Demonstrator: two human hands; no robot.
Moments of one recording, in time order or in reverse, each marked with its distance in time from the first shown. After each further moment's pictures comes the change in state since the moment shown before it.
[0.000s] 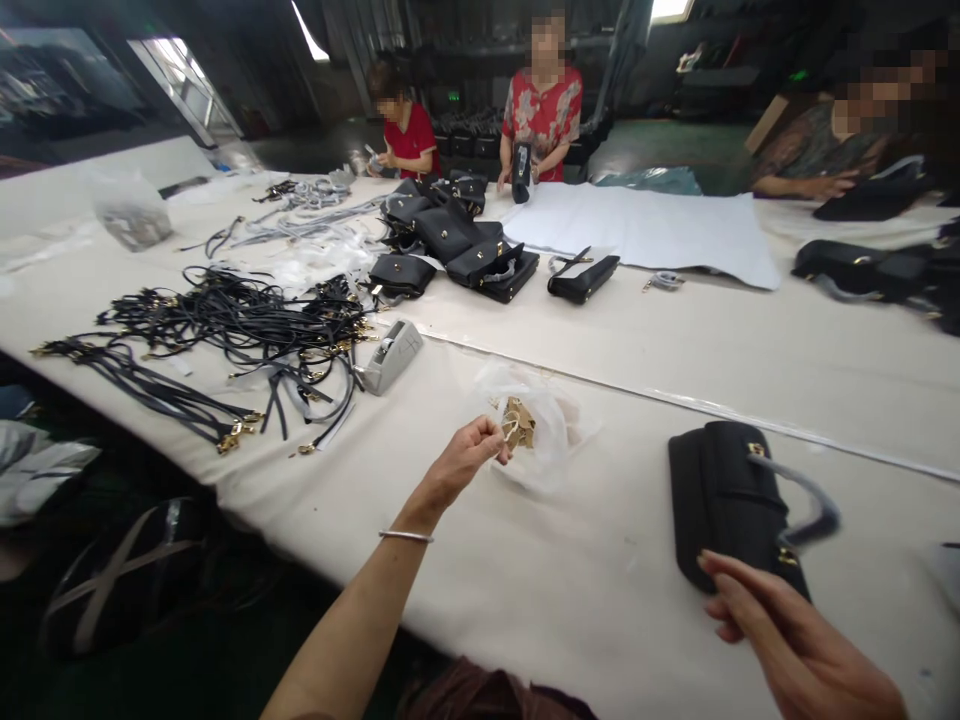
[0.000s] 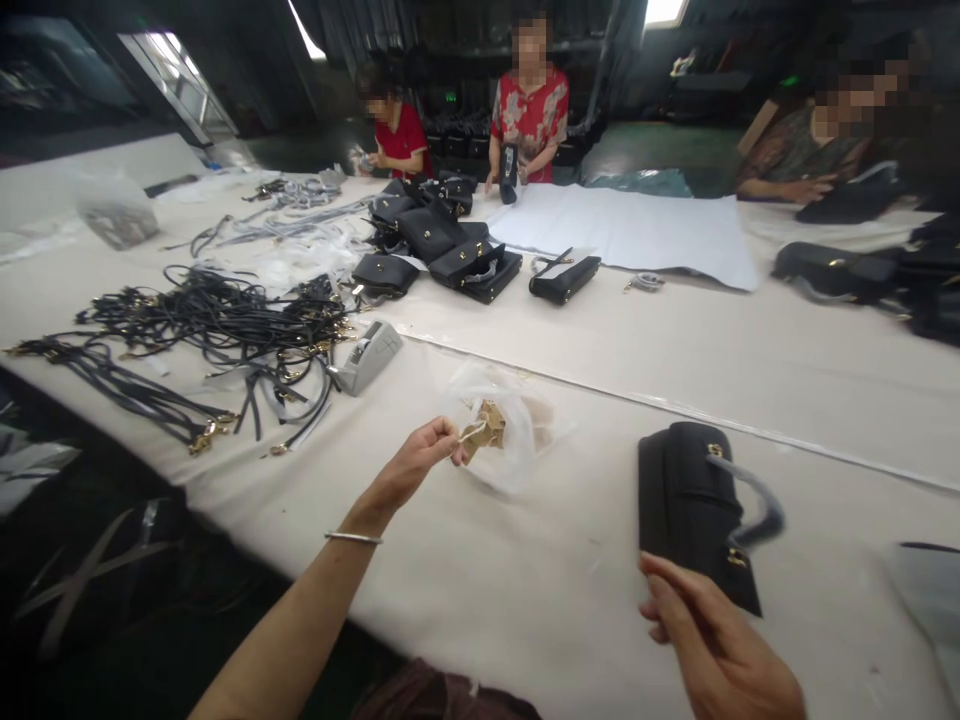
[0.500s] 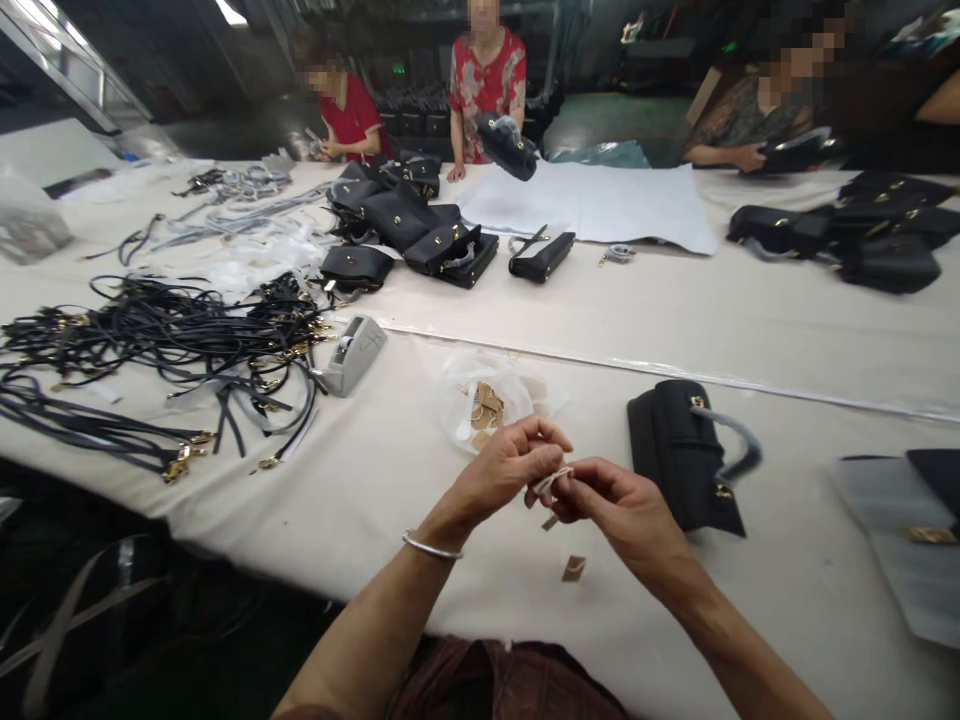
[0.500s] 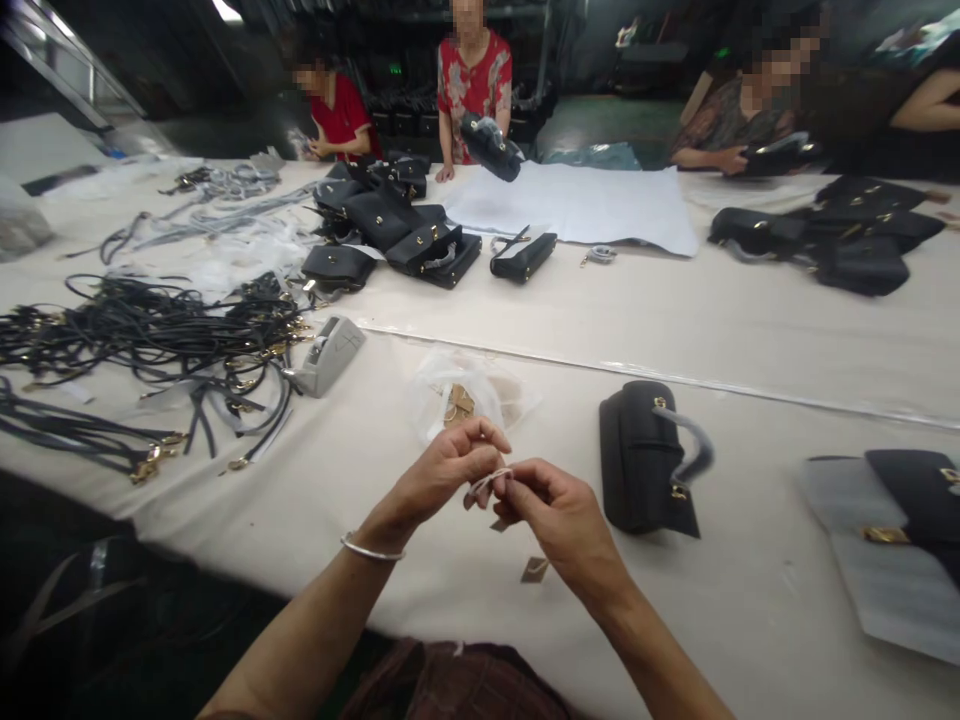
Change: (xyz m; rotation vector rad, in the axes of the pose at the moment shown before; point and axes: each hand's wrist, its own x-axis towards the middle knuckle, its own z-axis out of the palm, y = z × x) left_hand 0.000 0.049 0.078 -0.474 -0.410 -0.061; right_hand 0.018 -0.093 0.058 0.580 -0.515 0.045
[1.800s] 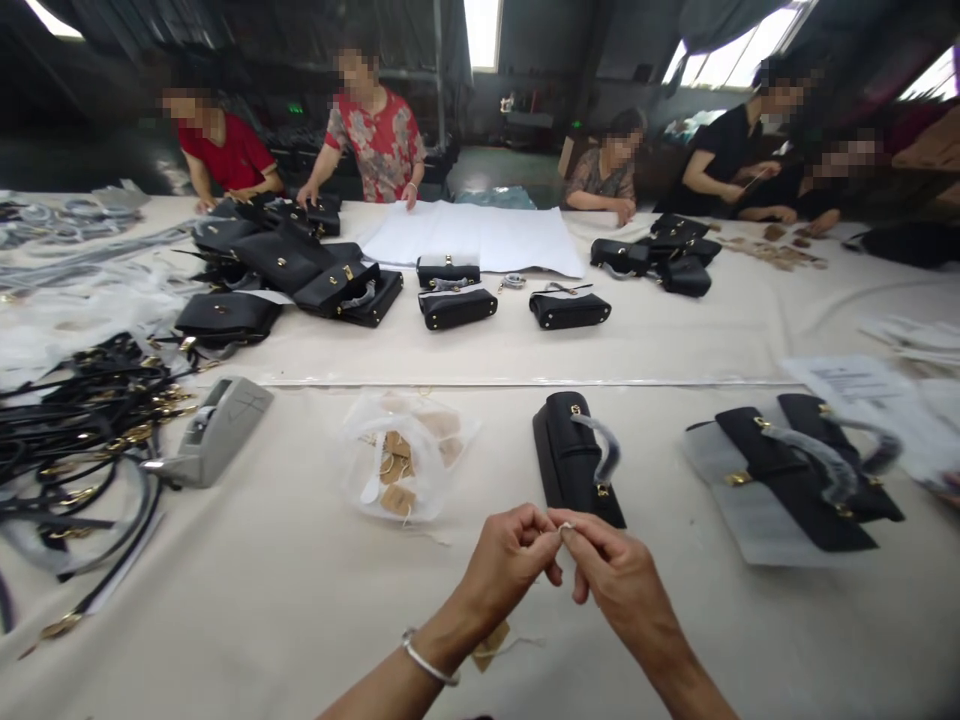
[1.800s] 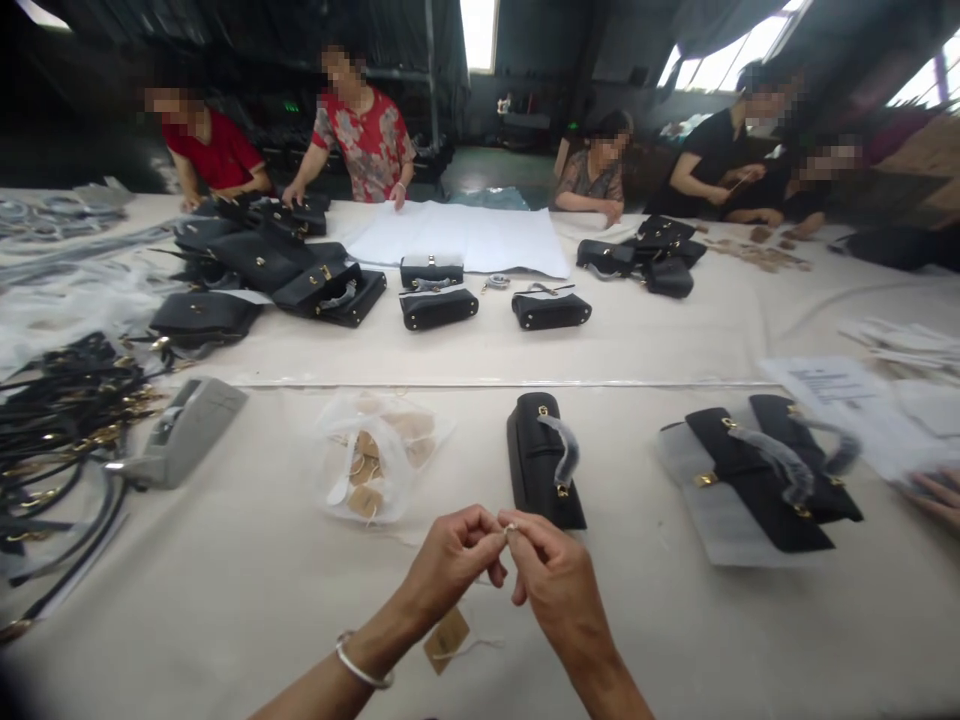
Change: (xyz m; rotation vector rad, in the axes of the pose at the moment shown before) left_hand 0.052 -0.082 0.097 0.248 0.032 -0.133; right_hand -0.039 0.040 -0.088 -0.249 0.479 -0.038
